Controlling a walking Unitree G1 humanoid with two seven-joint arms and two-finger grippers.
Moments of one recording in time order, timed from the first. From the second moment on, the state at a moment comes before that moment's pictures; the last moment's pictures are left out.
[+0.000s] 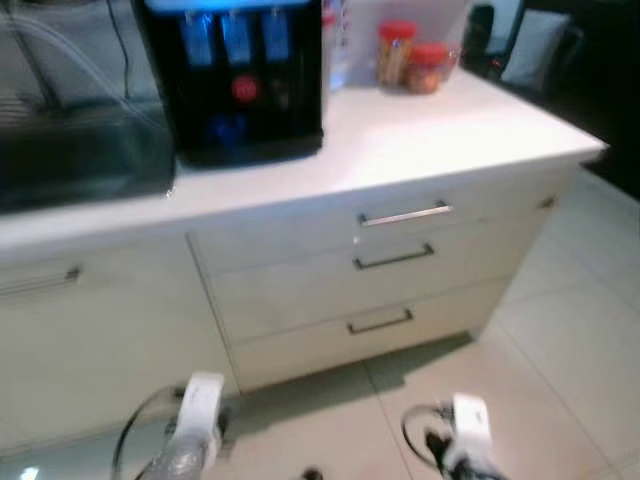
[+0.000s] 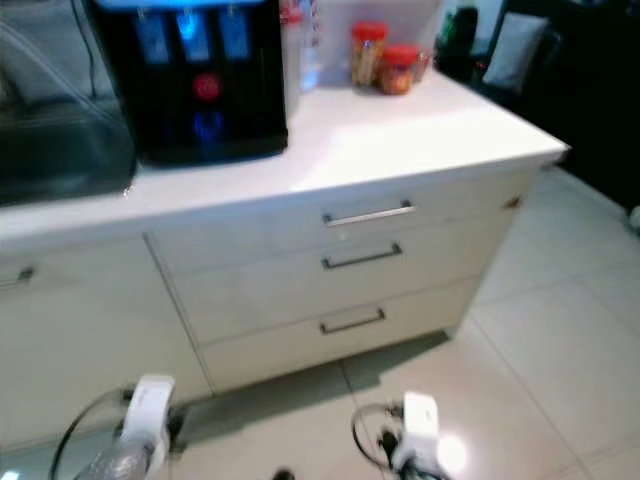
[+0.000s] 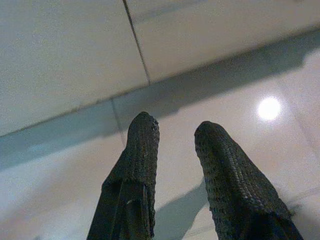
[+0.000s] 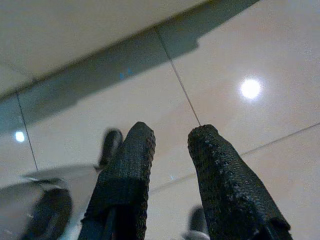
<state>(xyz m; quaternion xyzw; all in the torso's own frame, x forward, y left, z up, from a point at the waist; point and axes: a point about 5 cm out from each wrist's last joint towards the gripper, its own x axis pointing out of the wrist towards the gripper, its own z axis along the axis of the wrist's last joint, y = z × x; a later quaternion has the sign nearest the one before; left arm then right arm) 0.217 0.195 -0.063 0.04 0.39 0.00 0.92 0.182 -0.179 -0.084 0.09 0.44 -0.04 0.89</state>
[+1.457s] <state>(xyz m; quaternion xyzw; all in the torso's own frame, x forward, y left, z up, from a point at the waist) 0.200 0.192 -0.074 0.04 0.43 0.00 0.90 0.175 -0.189 -0.087 0.08 0.45 -0.05 0.89</state>
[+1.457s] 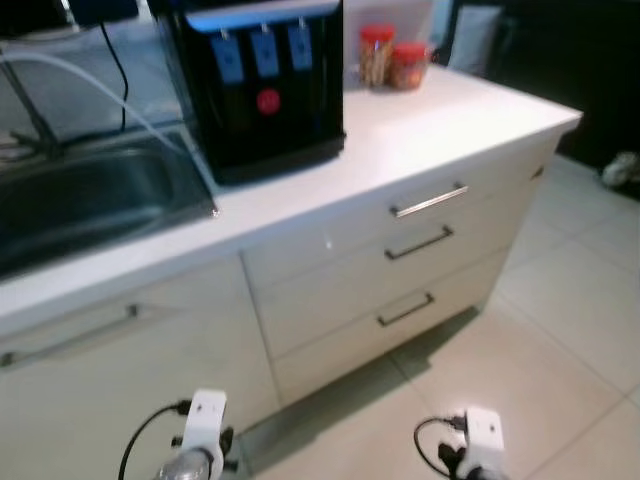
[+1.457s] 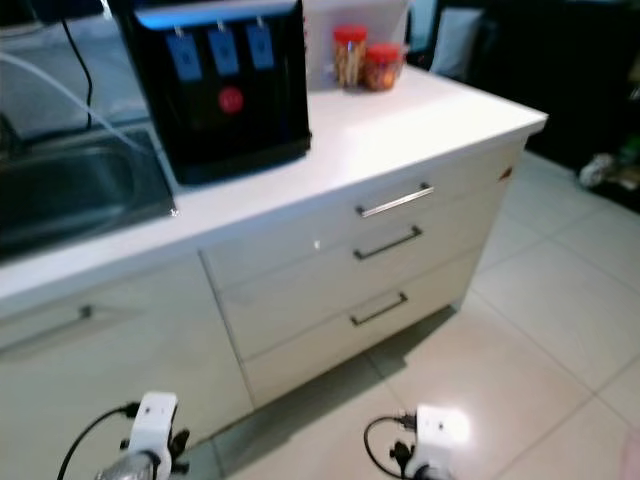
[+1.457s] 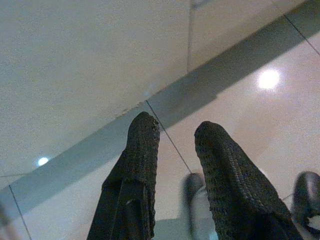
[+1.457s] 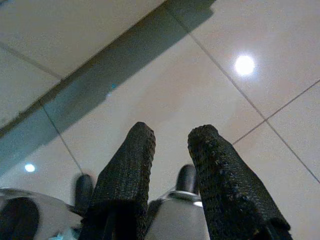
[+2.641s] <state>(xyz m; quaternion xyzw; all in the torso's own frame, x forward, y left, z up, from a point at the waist) 0.199 0.200 -0.073 0.04 0.42 0.00 0.90 0.177 -0.180 -0.087 0.08 0.45 -0.04 0.89</state>
